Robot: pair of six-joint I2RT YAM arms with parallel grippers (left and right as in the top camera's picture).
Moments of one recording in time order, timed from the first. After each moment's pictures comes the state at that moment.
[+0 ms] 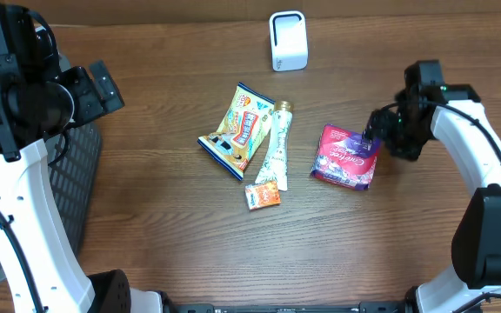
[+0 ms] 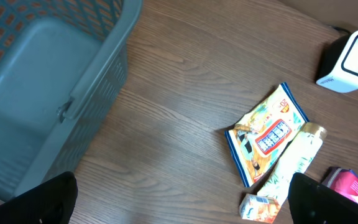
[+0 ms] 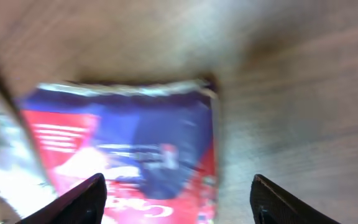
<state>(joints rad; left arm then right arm) 0.17 1.62 2.28 -1.68 -0.01 -0.30 0.02 1.80 1.36 -0.97 -0.25 0.40</state>
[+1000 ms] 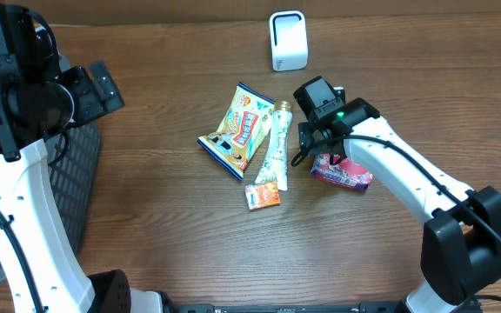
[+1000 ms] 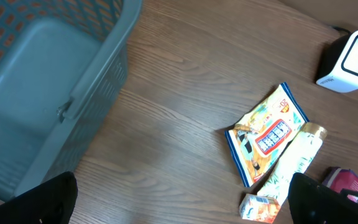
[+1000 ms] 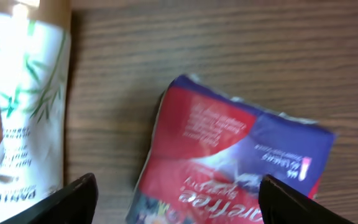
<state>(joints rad) 0.17 1.62 2.28 -1.68 -0.01 -0.30 0.51 1.81 1.38 -0.87 0.28 0.46</state>
